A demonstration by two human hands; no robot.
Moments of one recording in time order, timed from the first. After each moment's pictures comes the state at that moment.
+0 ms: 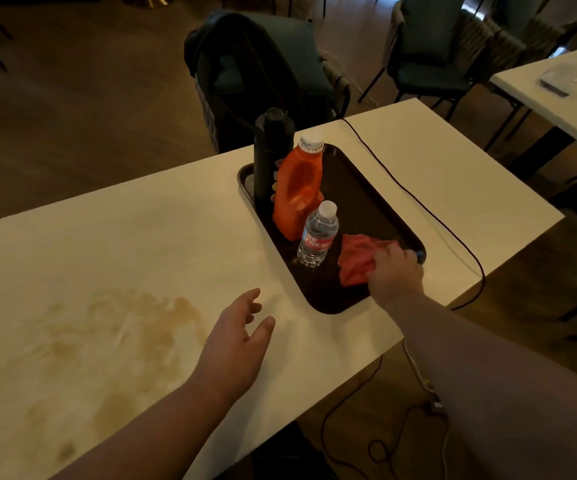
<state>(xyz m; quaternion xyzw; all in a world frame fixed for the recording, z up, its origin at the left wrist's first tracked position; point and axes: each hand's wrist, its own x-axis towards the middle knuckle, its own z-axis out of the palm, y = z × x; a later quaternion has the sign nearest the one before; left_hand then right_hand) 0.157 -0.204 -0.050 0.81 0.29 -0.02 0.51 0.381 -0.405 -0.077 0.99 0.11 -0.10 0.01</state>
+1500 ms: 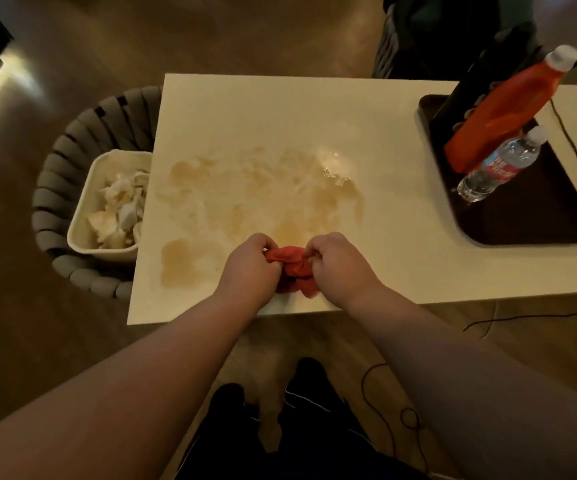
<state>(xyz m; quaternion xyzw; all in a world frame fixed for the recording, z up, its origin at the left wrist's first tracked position) -0.082 -0.135 -0.080 0.74 0.50 0.05 0.45 0.048 -0.230 -0.073 0.85 0.42 -0.28 -0.17</state>
